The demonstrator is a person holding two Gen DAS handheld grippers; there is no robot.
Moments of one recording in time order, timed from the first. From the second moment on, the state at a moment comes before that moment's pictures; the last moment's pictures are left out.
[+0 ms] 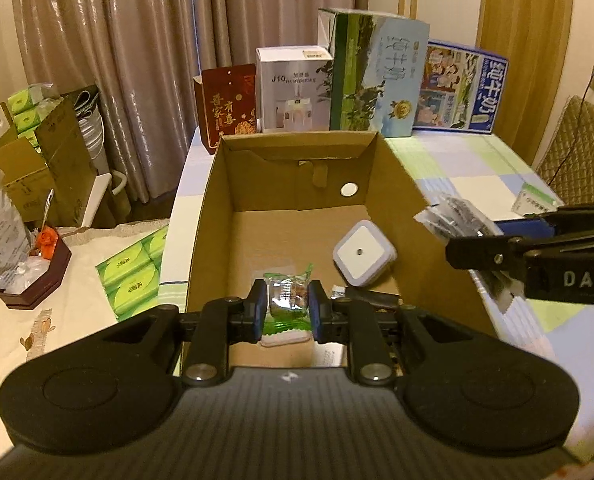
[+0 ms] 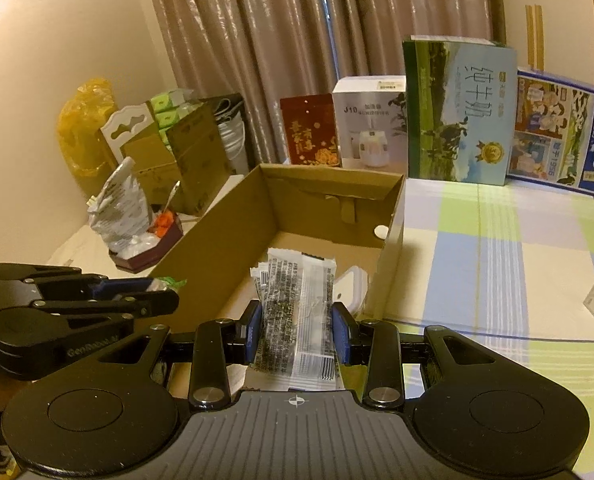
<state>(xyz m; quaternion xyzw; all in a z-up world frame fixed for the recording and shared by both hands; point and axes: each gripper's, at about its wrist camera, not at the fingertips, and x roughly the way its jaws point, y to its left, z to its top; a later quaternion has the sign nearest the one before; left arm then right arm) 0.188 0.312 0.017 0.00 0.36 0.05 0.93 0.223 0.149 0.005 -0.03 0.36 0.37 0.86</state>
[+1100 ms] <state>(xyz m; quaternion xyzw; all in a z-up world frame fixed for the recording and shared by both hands) 0.121 0.305 0.041 -0.06 0.33 0.09 0.94 0.177 0.090 0.020 0.01 0.35 0.36 0.87</state>
